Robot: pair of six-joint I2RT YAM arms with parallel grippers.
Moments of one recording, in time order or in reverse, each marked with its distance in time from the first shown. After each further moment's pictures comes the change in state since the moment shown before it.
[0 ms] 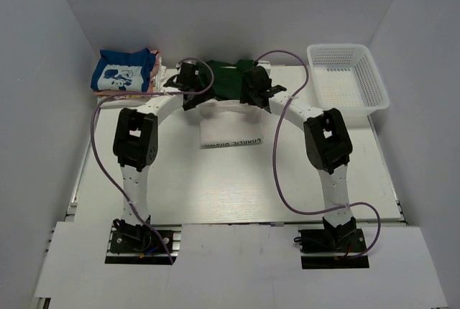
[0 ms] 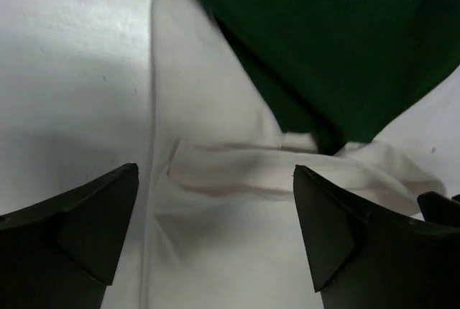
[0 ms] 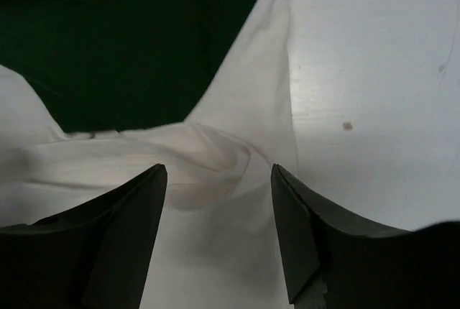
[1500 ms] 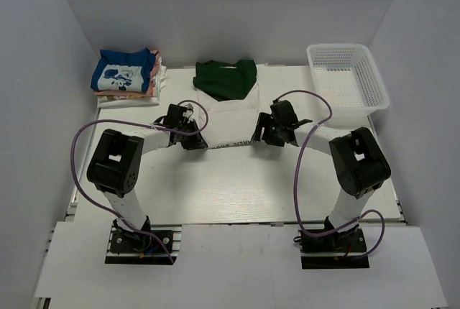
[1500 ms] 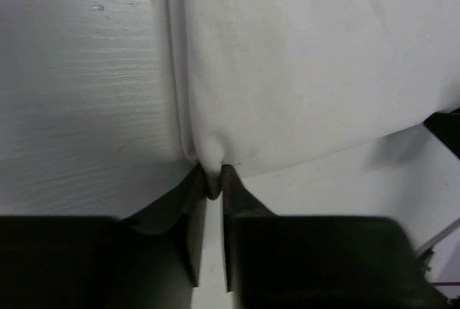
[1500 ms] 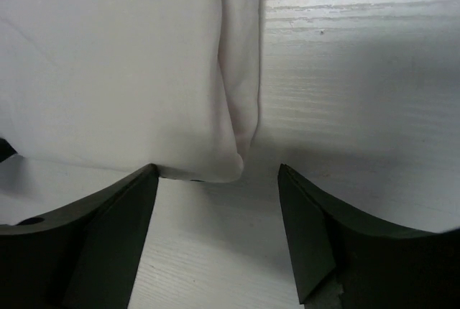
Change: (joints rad) left arm 0.008 -0.342 -0.697 0.248 0.346 0.027; right arm -0.064 -0.383 -0.683 0.168 -0.383 0.150
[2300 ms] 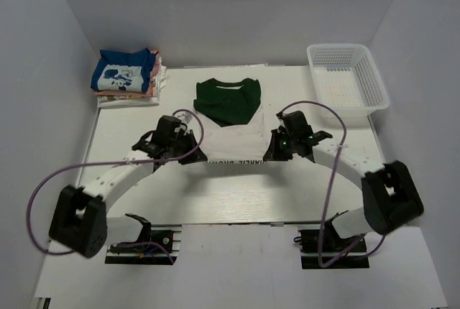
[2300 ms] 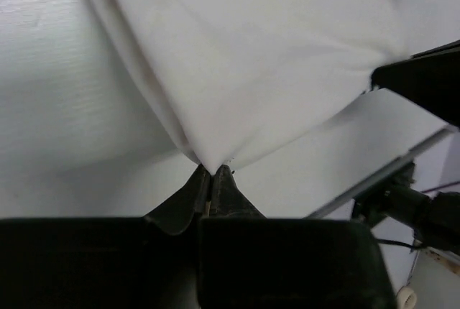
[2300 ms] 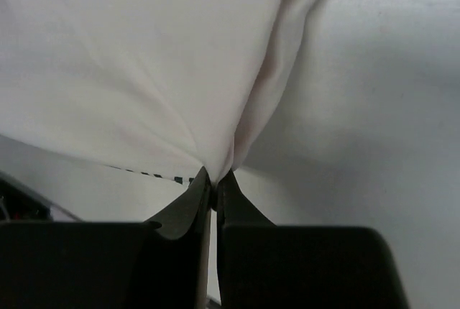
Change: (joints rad) left arm -0.095 -0.433 -0.189 -0.179 0.023 -0.011; right arm 0.011 -0.278 -0.175 -0.157 -0.165 -0.064
